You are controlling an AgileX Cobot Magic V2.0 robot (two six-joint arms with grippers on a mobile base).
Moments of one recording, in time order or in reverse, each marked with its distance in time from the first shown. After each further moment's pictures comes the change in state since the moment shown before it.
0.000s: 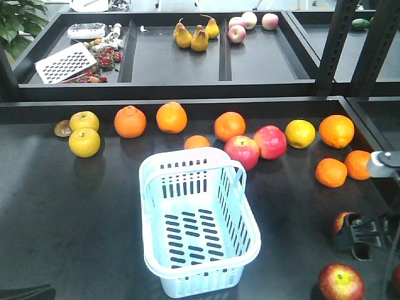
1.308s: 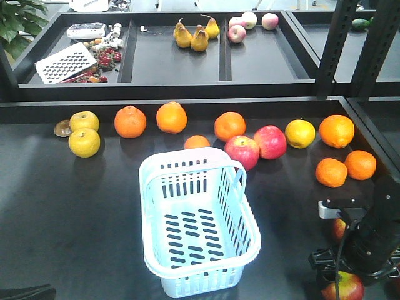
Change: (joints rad) left arm 0.000 0.000 0.000 0.000 0.000 0.000; right arm -0.001 0.620 -0.013 -0.055 -0.200 -0.002
